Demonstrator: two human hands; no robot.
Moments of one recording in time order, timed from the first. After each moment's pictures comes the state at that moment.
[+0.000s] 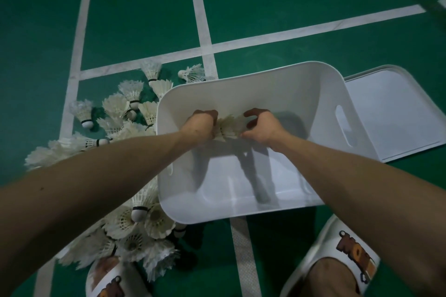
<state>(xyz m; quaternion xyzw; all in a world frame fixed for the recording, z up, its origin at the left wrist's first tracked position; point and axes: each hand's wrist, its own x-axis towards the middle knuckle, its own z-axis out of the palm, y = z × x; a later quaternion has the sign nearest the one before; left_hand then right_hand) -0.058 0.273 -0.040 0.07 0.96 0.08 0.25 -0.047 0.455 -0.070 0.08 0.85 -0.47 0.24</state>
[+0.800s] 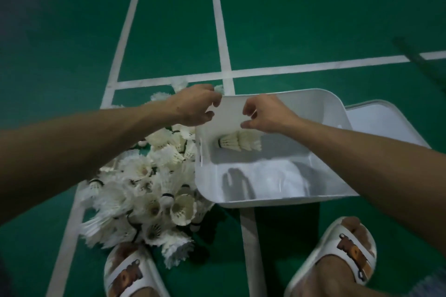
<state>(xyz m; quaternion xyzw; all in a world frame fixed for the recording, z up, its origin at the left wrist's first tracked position) -0.042 0.214 0.090 0.24 0.97 0.04 0.09 -0.040 0.417 0.071 -0.17 0.95 -0.22 0.15</state>
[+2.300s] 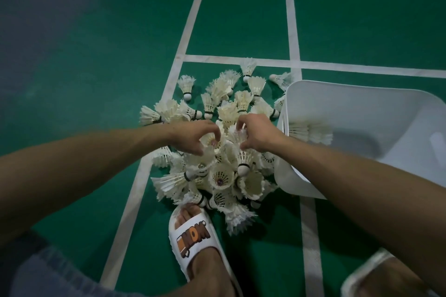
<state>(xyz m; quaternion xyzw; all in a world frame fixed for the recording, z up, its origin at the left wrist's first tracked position) 0.074 0.027 0.023 0.16 0.92 0.16 0.31 0.038 0.227 0.032 -0.24 0.93 -0.17 0.23</state>
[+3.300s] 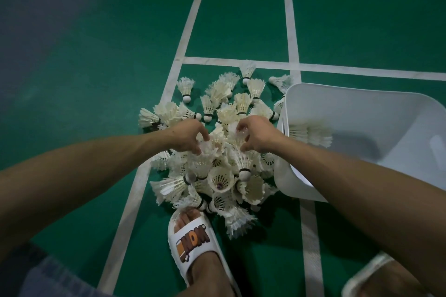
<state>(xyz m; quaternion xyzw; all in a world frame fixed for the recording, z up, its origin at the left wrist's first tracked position) 0.074 0.026 0.015 0.03 0.95 0.14 0.27 0.034 0.226 0.030 -0.24 0.92 -0.19 0.25</state>
